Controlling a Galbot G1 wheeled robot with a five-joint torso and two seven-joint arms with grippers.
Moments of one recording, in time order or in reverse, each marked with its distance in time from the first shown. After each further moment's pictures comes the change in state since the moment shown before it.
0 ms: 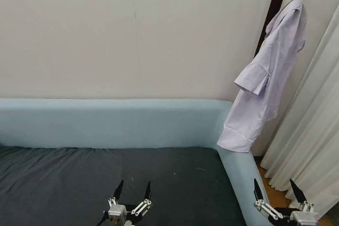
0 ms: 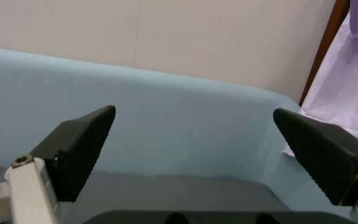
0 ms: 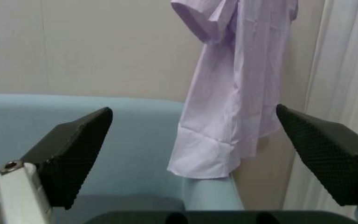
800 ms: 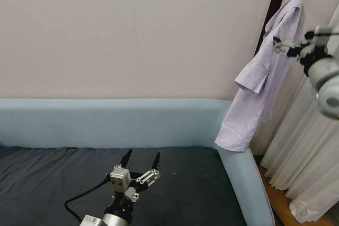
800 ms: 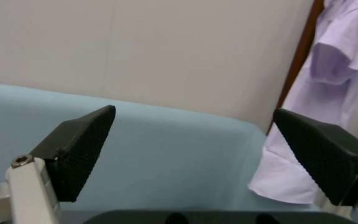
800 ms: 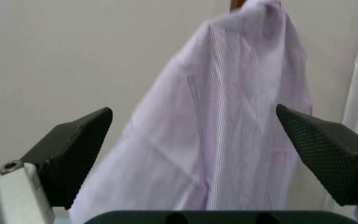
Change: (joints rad) left arm -0.196 0.130 0.043 -0.193 -0.187 0.261 -0.061; right arm 1.398 -0.939 -0.408 -0.342 0.868 -0.563 0.392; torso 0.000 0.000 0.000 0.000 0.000
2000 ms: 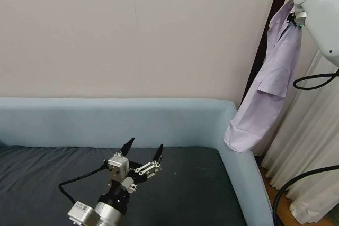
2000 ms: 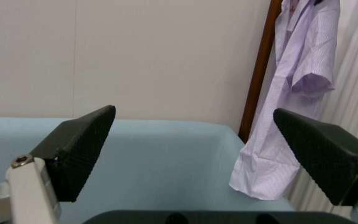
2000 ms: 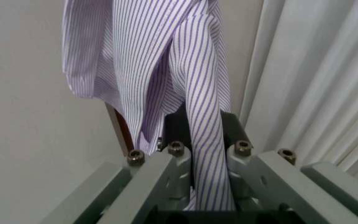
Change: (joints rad) left arm -0.069 0.166 -0.039 -0.179 -0.139 0.168 0.005; right arm 1.337 0.636 -0.741 -1.452 0.260 -0.550 0.194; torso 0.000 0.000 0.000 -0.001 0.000
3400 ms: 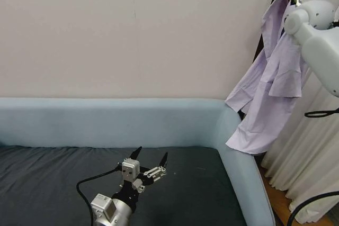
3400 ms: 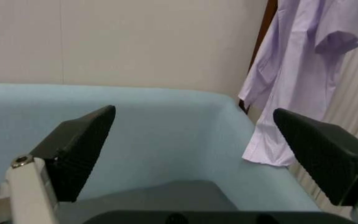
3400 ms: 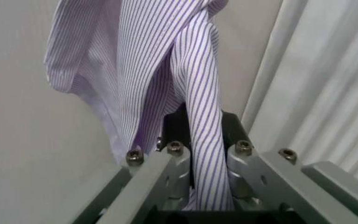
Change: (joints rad) left arm -0.114 0.043 0.082 0.096 -0.085 0.057 -0.032; right arm -0.138 -0.124 0.018 0.424 -0.128 0.009 0.088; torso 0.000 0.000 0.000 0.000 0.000
